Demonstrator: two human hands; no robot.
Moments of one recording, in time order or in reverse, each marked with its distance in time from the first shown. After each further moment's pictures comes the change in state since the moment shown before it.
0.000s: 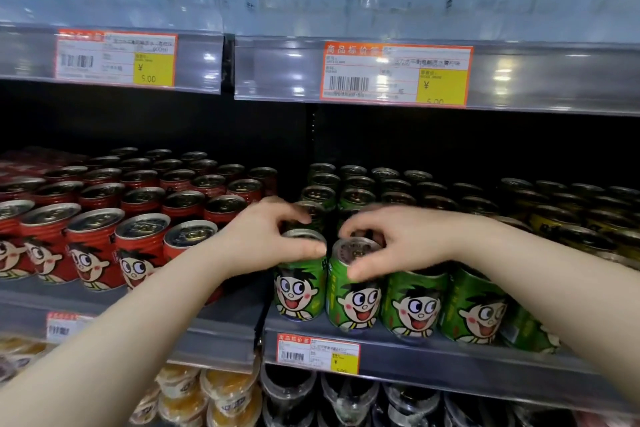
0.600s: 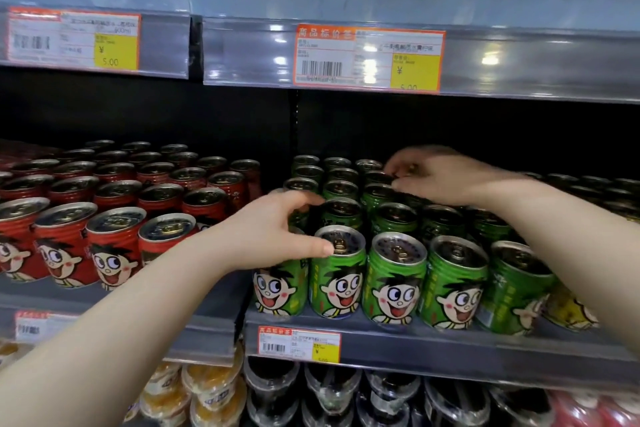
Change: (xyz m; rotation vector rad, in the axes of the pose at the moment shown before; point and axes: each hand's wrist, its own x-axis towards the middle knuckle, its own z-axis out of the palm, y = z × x) left_hand -0.004 0.033 0.007 0.026 -0.120 0.082; right_hand -0.019 0.056 -0.034 0.053 0.355 0.220
